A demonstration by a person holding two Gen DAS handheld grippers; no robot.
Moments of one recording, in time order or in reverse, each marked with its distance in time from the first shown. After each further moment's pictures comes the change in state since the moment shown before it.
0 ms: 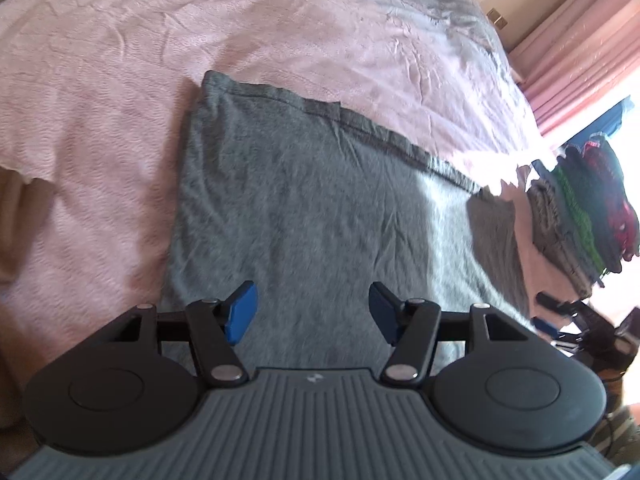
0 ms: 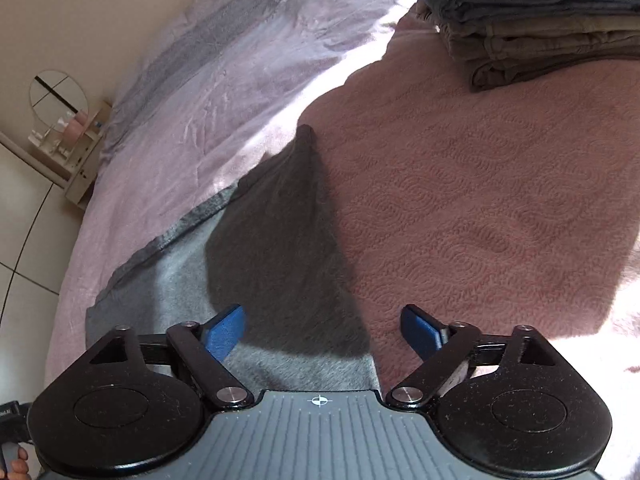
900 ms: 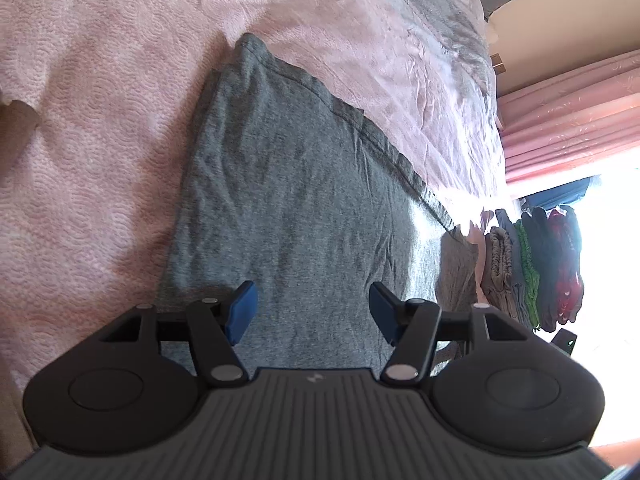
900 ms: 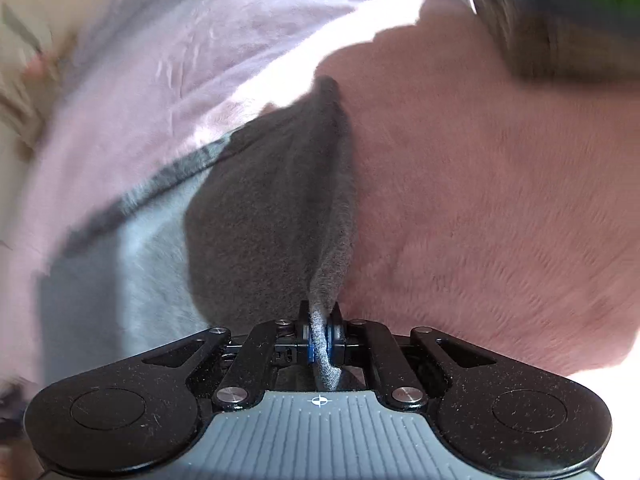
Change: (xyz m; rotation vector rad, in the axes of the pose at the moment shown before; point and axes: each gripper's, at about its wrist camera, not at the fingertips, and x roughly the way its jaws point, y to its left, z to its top) left arm 0.013 0.064 0.007 -0.247 0.041 -0.189; right arm 0.041 0.093 0.007 -0.213 0.099 -0.344
